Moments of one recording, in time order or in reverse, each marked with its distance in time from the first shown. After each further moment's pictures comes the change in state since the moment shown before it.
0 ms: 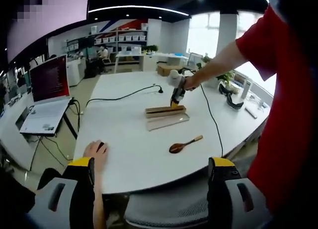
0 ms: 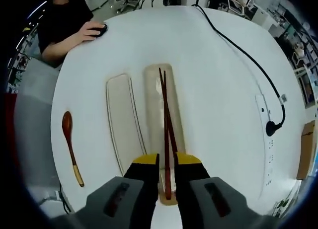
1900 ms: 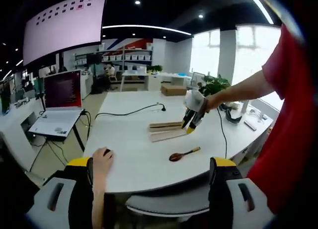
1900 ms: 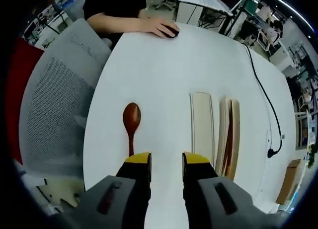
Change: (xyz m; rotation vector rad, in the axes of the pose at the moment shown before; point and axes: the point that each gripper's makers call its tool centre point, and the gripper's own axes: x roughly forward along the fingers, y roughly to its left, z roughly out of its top) left arm -0.065 0.002 -0.011 -0.034 -0.169 0.055; right arm -0.038 0.164 0.004 -0.291 -0.017 -0.002
